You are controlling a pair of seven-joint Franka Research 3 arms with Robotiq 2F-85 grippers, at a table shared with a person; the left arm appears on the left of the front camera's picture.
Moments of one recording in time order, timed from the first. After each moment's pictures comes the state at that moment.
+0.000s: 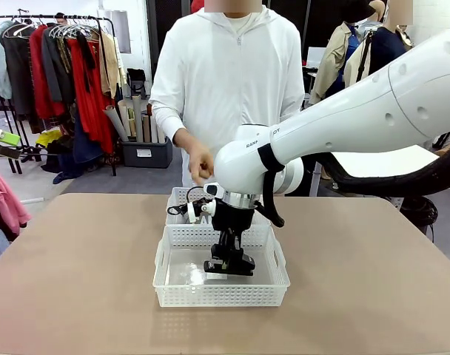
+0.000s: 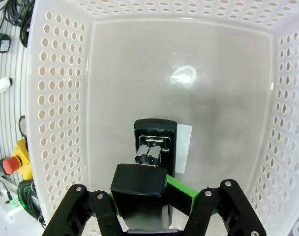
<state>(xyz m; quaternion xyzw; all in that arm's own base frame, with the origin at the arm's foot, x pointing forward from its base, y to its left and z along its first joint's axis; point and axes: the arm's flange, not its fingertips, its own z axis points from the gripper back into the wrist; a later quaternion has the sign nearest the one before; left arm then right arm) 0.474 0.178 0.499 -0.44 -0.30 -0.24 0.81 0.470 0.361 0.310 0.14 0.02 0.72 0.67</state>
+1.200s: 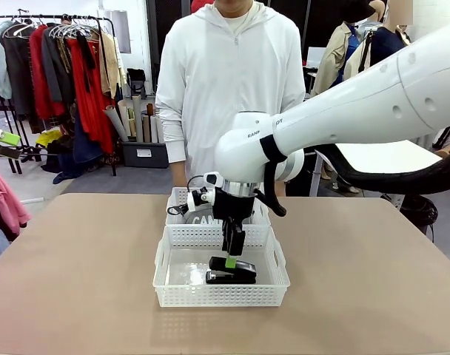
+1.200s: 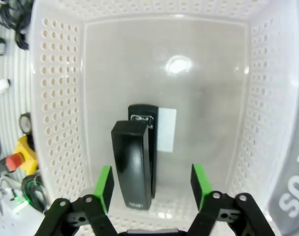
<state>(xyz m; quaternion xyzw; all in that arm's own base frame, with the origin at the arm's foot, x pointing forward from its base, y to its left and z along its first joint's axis) 0.474 0.178 0.499 -0.44 -0.30 -0.24 0.81 0.477 0.360 0.348 0.10 0.02 0.71 0.69</state>
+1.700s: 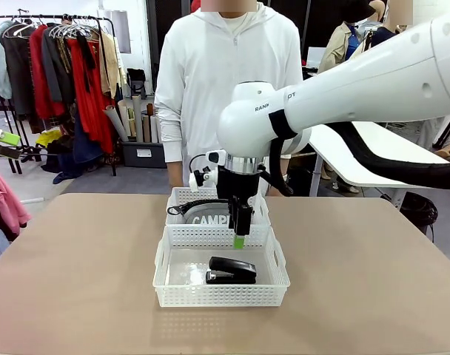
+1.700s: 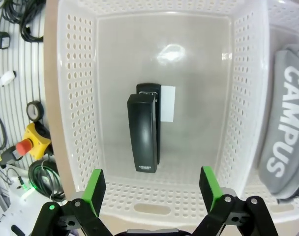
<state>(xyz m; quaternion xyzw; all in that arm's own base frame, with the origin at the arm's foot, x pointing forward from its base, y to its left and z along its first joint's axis) 0.474 0.178 0.498 -0.44 -0.30 -0.24 0.81 0.470 0.355 0.400 0.07 0.03 0.71 0.70</state>
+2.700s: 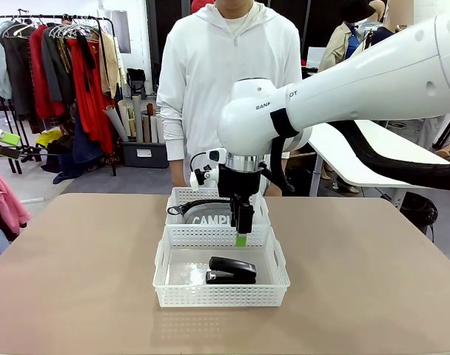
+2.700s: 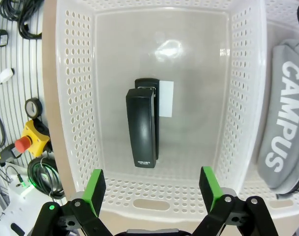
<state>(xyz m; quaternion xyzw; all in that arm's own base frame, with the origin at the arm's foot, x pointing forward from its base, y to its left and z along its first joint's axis) 0.474 0.178 0.498 -0.44 -0.30 -0.24 0.81 0.470 0.354 0.400 0.07 0.03 0.71 0.70</state>
